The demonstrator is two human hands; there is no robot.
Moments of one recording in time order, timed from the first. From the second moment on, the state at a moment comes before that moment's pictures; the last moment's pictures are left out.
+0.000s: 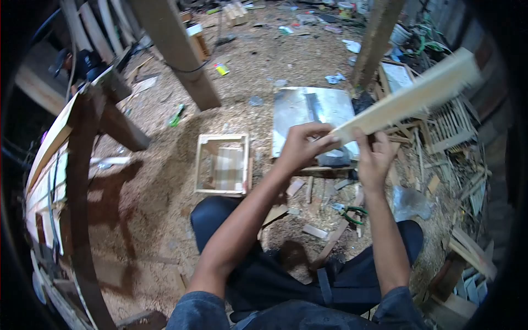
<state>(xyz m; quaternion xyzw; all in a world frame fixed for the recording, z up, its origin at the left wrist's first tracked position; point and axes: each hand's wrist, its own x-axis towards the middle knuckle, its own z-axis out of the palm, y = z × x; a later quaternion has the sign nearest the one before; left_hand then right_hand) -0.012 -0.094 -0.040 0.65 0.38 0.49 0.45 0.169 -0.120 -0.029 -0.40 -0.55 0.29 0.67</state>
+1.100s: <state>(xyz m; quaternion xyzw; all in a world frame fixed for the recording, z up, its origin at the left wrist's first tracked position) -0.019 -0.105 -0.044 0.51 0.37 0.52 0.57 0.163 -0.113 -0.012 -0.39 -0.43 0.54 0.61</state>
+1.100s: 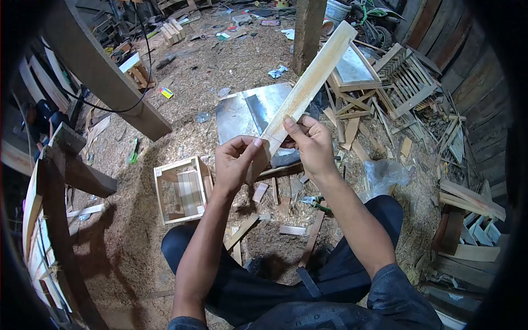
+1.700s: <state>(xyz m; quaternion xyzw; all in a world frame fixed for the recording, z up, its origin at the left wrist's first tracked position) -0.023 -0.104 -0.049 0.51 0.36 0.54 0.57 0.155 -0.111 -0.019 -0.37 -0.42 0.53 0.63</state>
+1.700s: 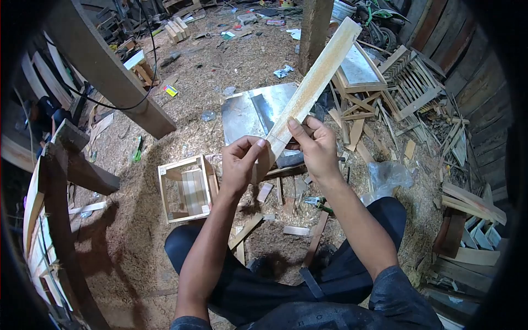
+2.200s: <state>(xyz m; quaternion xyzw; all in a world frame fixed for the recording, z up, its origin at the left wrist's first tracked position) -0.029 -0.089 -0.034 0.67 0.37 0.50 0.40 0.149 -0.109 -0.057 -0.43 -0.62 0.35 0.56</state>
